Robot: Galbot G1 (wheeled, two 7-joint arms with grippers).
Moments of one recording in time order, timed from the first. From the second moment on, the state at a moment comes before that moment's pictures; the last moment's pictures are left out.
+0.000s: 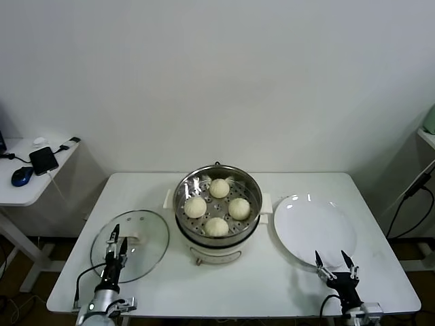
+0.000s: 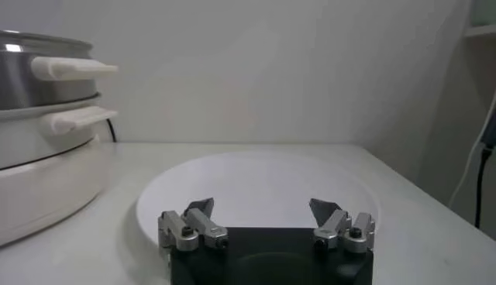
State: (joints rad) left arm 1.36 -1.29 -0.56 -1.43 1.29 0.02 -0.47; right arm -1.58 1.19 0.60 1.68 0.38 0.18 -0.01
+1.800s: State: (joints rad) left arm 1.37 -1.13 -0.56 -1.90 1.02 0.30 -0.12; right arm -1.57 1.18 0.59 1.77 0.31 0.10 0.02
